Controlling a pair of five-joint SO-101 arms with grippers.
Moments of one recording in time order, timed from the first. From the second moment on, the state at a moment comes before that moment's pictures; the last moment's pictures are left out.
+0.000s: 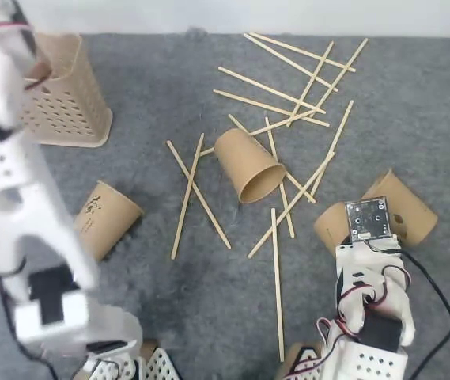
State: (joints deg) left arm -20.7 6.0 -47.3 72.6 6.0; right arm 9.7 -104.4 90.3 64.3 22.5
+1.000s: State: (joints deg) left arm -18.0 31.4 -64.6 82.2 -1.5; right arm 9.7 -104.4 90.3 64.3 22.5
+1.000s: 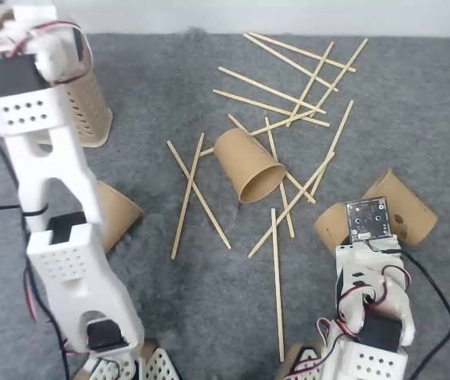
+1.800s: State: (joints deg) left arm -29.1 -0.6 -44.5 98.8 -1.5; right arm 10.2 -103.8 84.4 69.3 23.7
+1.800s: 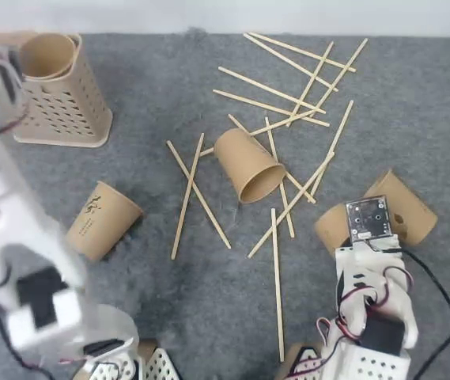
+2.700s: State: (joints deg) left arm -28.7 -63.3 73.6 58.3 -9.0; right arm 27.5 -104.3 70.9 86.5 54.3
